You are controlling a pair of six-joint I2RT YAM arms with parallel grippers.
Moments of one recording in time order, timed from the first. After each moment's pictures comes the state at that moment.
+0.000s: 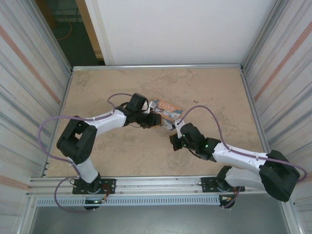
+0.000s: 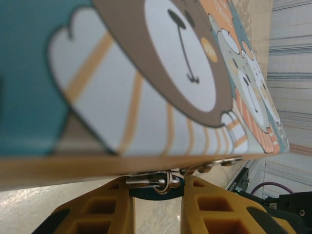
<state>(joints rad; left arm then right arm) -0.61 1.71 1.04 -0.22 0.60 -0.72 0.88 1.12 0.45 0.01 0.08 0.35</state>
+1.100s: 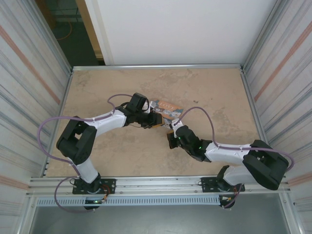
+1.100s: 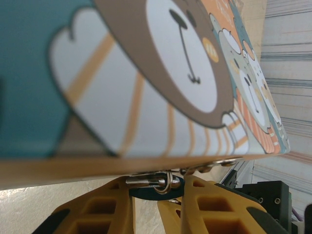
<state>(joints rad) -0.61 1.71 1.04 -0.20 0.61 -0.78 0.91 1.30 0.42 0.29 0.20 0.34</state>
